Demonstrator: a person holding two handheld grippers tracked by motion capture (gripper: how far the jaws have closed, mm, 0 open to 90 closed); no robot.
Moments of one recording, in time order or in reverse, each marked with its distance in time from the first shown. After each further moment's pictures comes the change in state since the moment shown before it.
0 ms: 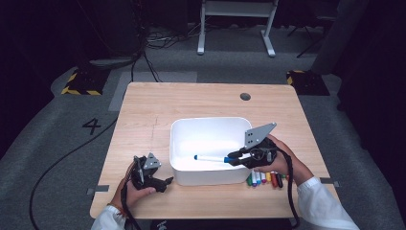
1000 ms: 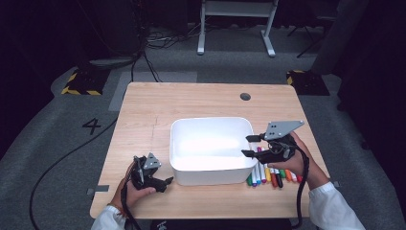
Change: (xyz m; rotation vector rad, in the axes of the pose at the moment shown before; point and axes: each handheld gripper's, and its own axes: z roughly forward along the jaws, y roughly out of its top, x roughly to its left) left arm 0.000 0.000 0.000 0.001 0.000 0.002; right arm 0.001 -0.017 -0.047 -0.107 -0.266 0.134
